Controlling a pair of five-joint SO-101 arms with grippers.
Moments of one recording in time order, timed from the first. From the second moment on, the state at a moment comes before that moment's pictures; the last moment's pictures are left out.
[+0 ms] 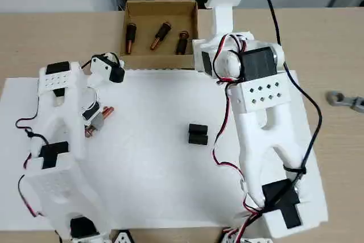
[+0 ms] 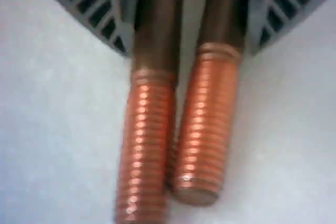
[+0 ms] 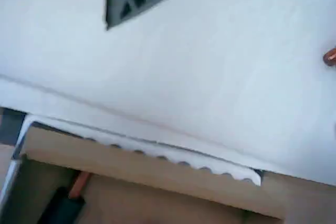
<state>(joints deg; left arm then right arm) -15.8 31.7 -5.2 84.6 -42.8 -18.8 -2.6 -23.6 80.4 -6.8</state>
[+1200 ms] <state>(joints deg) -7.3 37.2 -22.7 100.4 -89.0 -18.8 -2.9 -20.3 80.4 -10.4</state>
